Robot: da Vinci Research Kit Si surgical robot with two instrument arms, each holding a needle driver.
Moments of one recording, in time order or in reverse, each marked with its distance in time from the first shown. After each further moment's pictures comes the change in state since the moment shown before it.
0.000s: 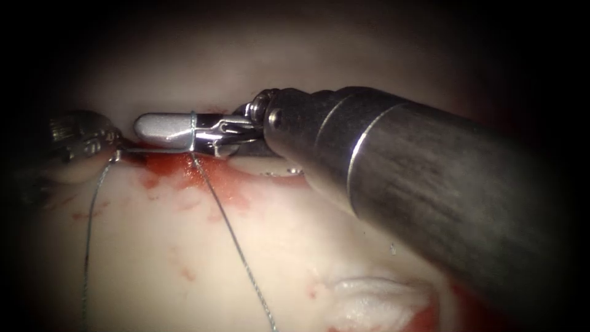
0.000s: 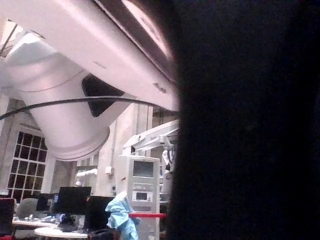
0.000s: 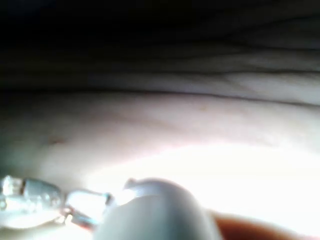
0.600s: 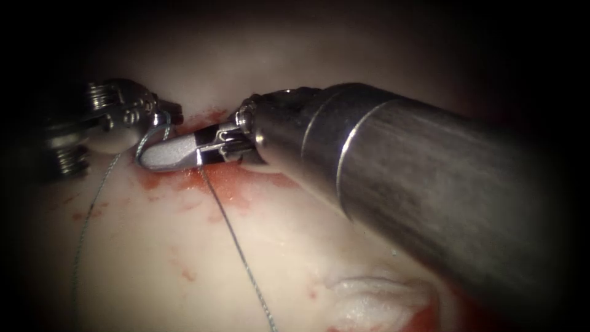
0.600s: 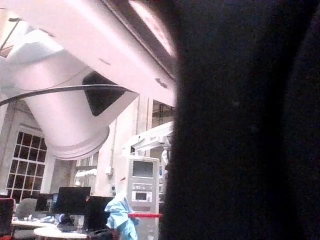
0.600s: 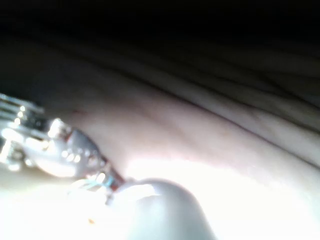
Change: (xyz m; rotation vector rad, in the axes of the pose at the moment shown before) right arm 0.001 0.000 0.000 -0.252 -0.341 -0.304; left arm -0.005 0.001 0.001 -0.149 -0.095 0.053
